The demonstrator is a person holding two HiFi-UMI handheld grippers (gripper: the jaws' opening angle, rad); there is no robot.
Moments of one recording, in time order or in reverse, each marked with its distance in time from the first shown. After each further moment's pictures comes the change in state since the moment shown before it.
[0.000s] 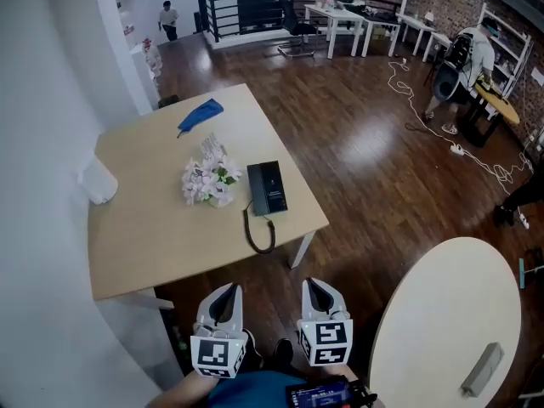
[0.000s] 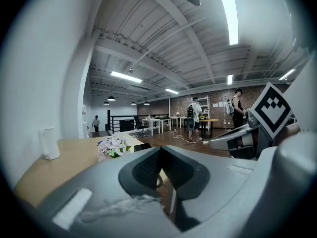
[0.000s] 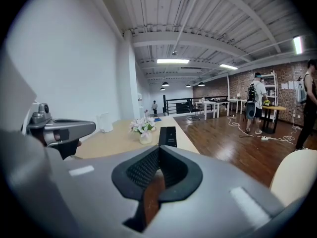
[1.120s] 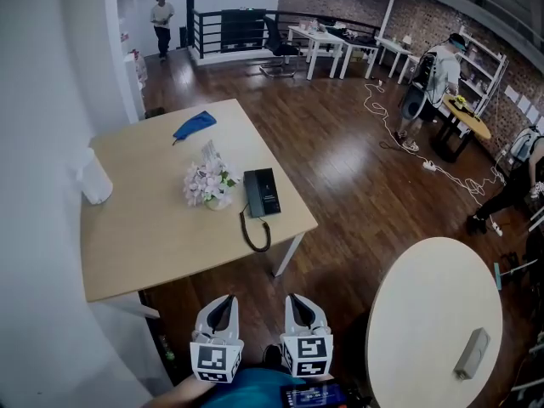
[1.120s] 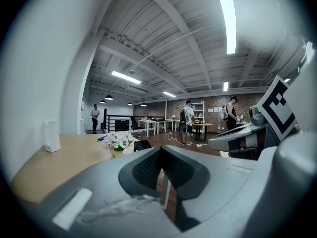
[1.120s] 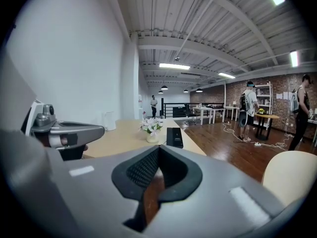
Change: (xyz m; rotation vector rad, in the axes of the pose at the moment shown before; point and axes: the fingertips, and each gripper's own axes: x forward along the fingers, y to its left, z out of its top) left arm -0.073 0.013 -0.026 -0.045 -0.013 -0.060; right arm -0.054 0.084 -0.020 -0.047 -0.039 -0.069
